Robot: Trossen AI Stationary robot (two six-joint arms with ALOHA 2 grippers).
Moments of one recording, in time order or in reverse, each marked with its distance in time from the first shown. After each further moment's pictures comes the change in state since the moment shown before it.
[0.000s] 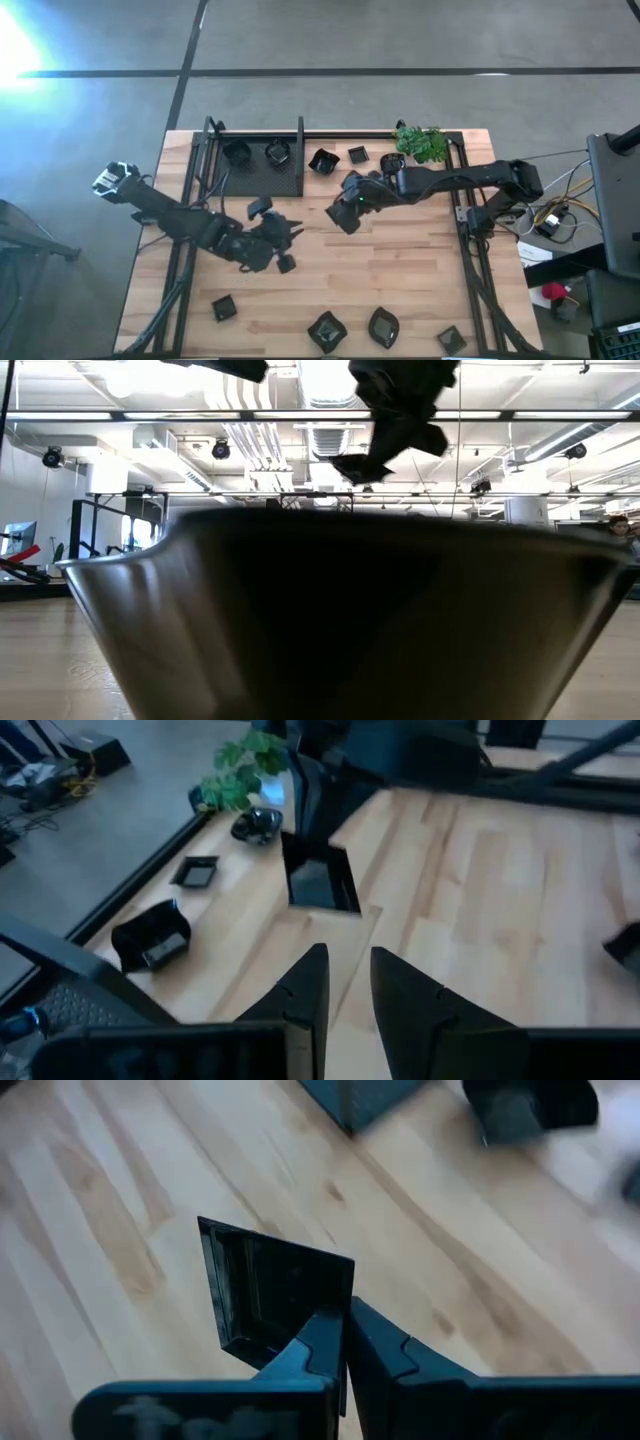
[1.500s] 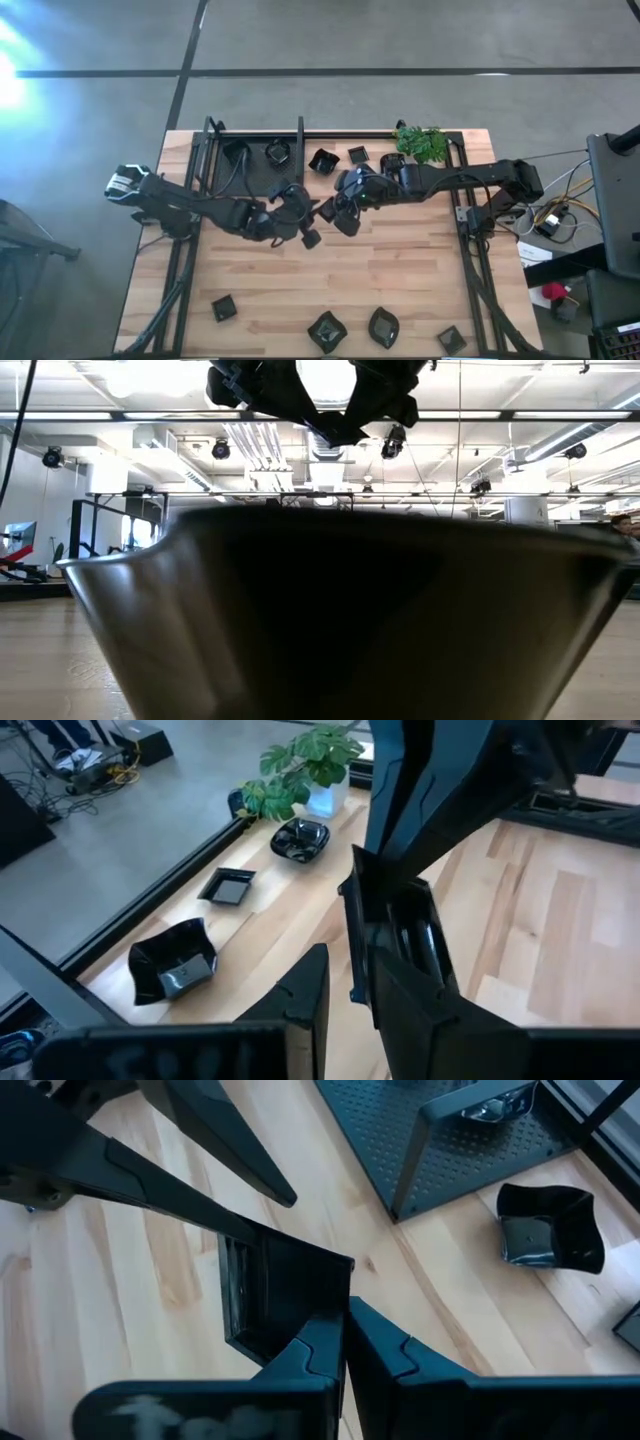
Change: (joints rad) left arm 0.218 0.112 0.000 0.202 0.064 0.091; right arm 0.027 -0.005 0.095 0.038 0.001 -0.238
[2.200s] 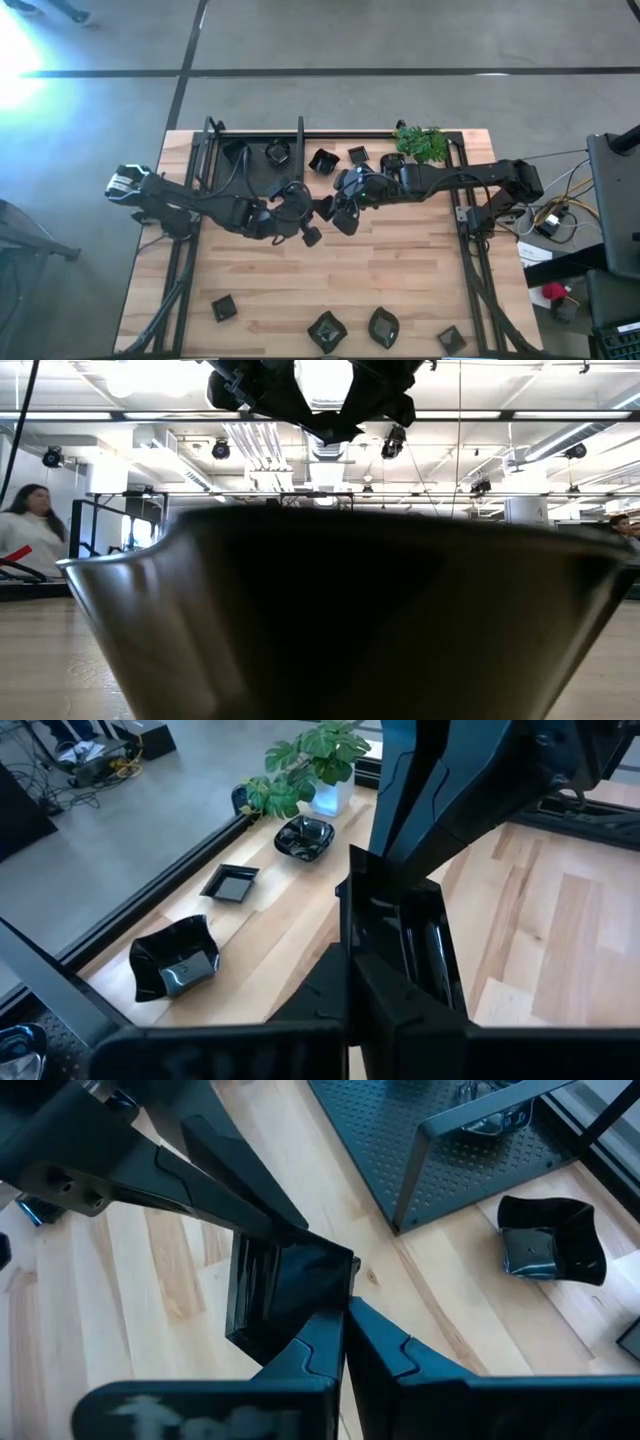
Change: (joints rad) left arm 0.016 0.000 0.000 -0.004 0.008 -0.017; right arm 0.000 0.000 0.000 0.025 -0.002 0.002
